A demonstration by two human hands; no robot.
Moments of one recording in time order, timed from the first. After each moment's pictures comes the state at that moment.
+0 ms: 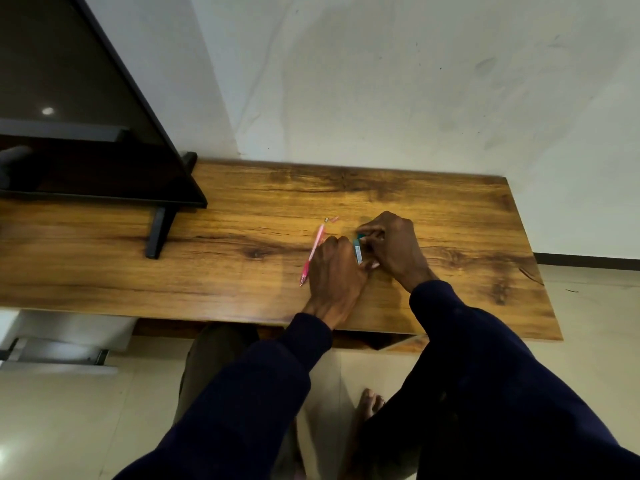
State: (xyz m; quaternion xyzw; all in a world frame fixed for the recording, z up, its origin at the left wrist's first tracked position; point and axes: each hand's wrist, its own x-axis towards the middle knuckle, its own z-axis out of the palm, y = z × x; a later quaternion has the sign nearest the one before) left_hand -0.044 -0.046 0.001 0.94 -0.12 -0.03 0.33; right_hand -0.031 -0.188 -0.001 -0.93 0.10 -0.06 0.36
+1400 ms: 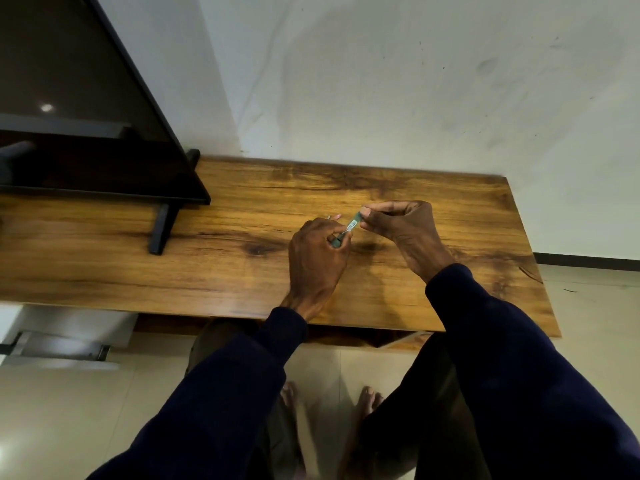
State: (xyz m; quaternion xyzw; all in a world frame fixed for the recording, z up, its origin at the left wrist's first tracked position) left_hand -0.034 -0.013 0.016 0.86 -0.16 0.15 0.45; right_hand -0.037 -0.185 0.044 -0.64 0.17 -0.04 0.75
